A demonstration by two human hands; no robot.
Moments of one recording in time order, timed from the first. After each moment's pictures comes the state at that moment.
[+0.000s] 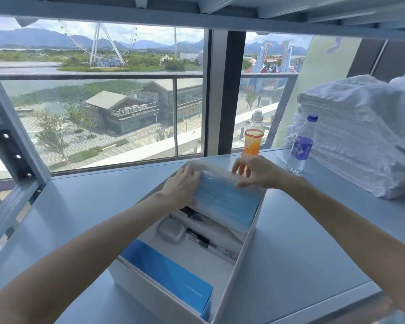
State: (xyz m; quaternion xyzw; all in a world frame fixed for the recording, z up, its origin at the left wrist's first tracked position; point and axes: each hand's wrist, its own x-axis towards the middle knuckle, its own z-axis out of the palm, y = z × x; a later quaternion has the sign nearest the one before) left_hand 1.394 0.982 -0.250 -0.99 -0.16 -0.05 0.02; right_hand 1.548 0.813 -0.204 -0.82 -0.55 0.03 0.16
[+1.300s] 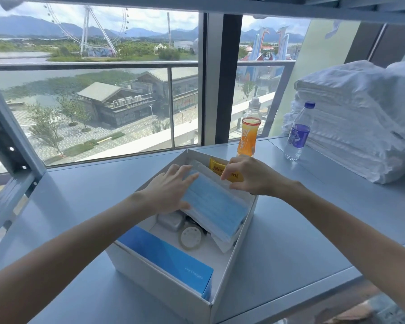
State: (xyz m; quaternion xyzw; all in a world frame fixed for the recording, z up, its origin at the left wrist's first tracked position) left_hand 1.347 0.977 -0.247 -0.99 -0.05 -0.03 0.09; right_hand 1.504 0.799 -0.219 -0.78 -0.61 -0.02 0.15
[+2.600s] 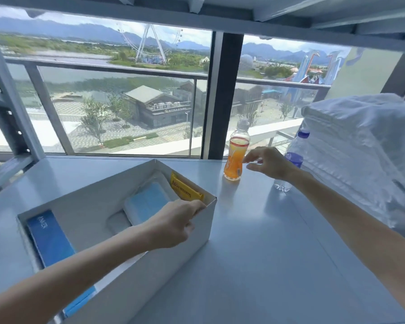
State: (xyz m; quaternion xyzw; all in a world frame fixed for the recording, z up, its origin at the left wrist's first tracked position) left_hand 1.418 0.830 -0.236 -0.96 -0.18 -0.08 -0.19; right_hand 1.707 0.765 -0.191 -0.76 -0.61 -0.02 0.23
